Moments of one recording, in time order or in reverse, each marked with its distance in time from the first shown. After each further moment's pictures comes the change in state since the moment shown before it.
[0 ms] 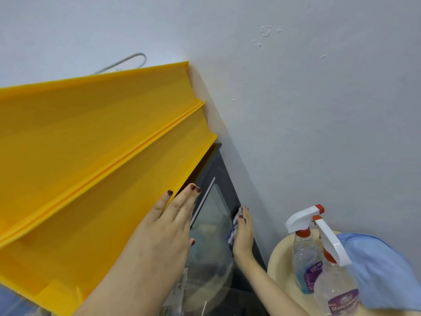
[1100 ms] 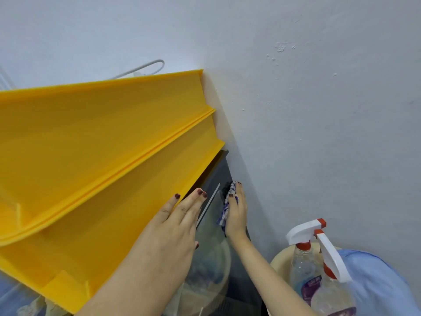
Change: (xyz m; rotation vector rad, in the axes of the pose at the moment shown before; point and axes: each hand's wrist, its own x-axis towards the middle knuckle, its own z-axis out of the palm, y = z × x) left_hand 0.000 -0.001 -0.002 -0.067 0.025 0.010; right_hand 0.019 -0.065 0.037 -0.178 -0.085 -0.242
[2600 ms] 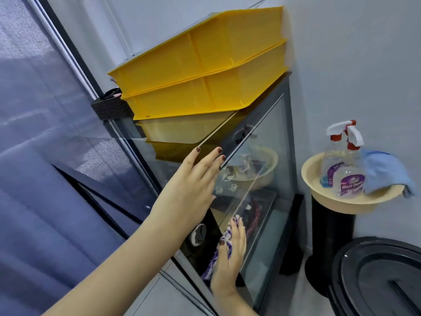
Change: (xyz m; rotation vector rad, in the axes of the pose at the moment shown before) left_hand -0.334 0.047 0.044 0.089 0.102 -0.132; right_hand -0.523 -0.011 0.033 -0.063 0.059 -0.067
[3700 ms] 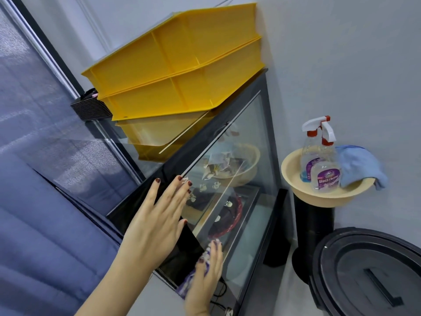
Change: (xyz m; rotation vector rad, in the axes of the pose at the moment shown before) left_hand -0.021 0.048 0.028 -0.032 0.049 -0.130; right_hand -0.033 0.022 -0.012 -0.057 0.051 0.388
